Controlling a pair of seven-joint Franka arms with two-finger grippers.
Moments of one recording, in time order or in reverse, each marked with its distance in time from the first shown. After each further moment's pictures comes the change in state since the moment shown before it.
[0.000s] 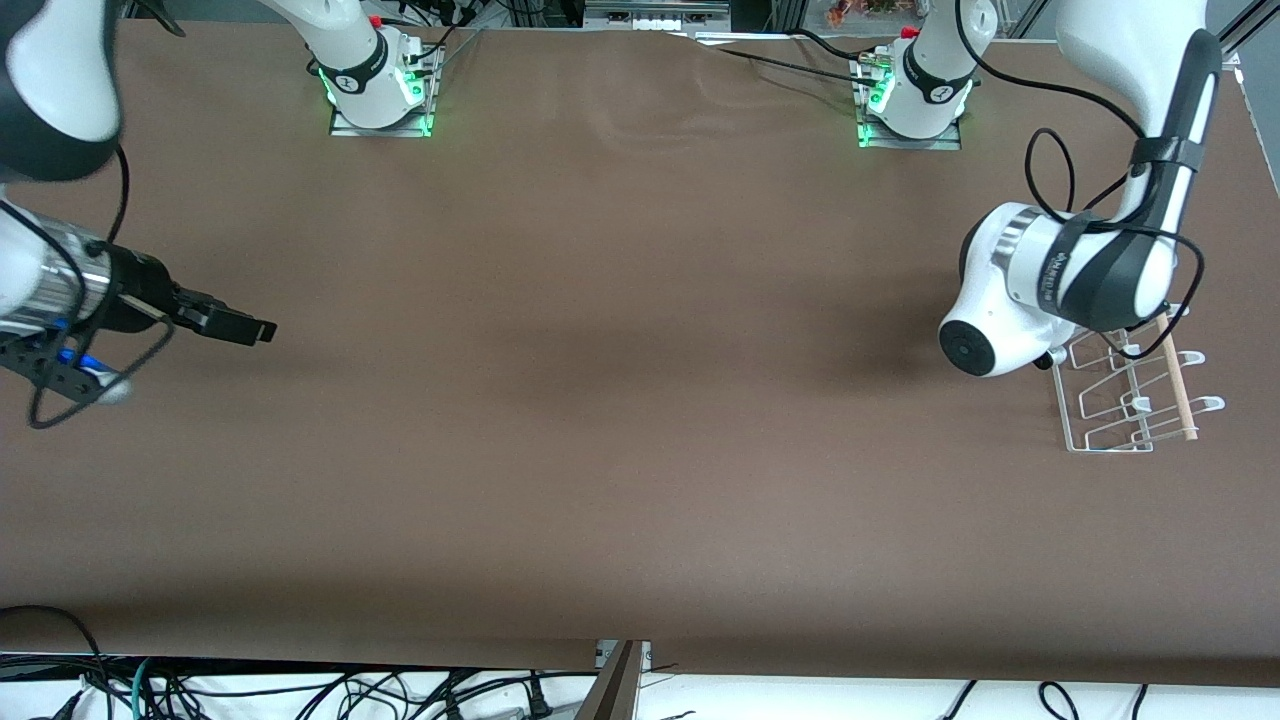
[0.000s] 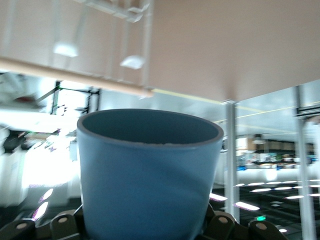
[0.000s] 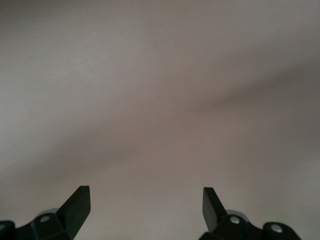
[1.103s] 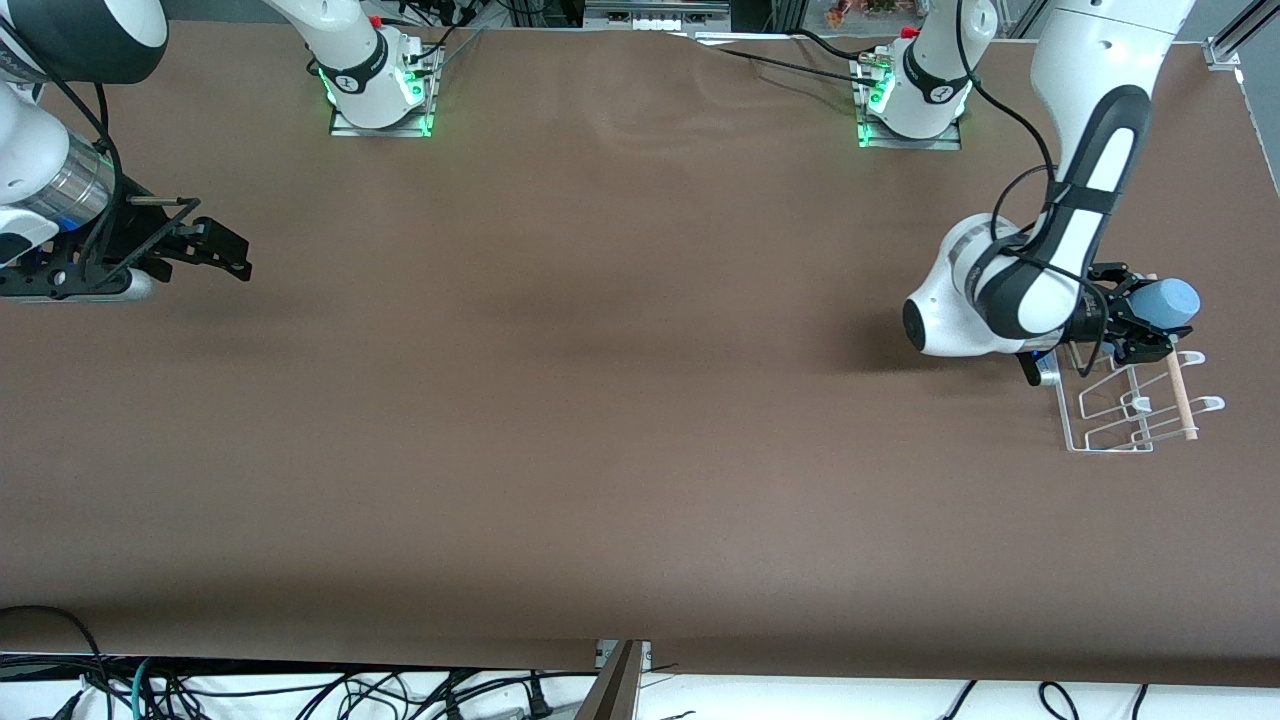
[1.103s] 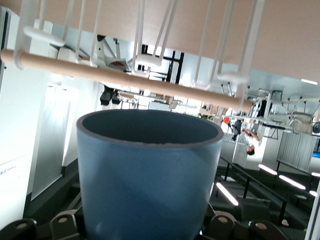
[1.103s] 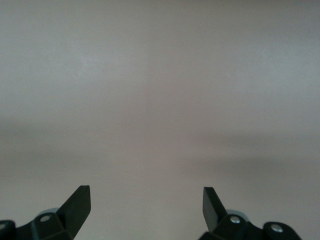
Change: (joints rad) left arm 0.048 0.035 0.001 -0.194 0.368 0.172 -0.184; right arm -0.133 -0.313 0.162 -0.364 -0.175 0.203 -0.351
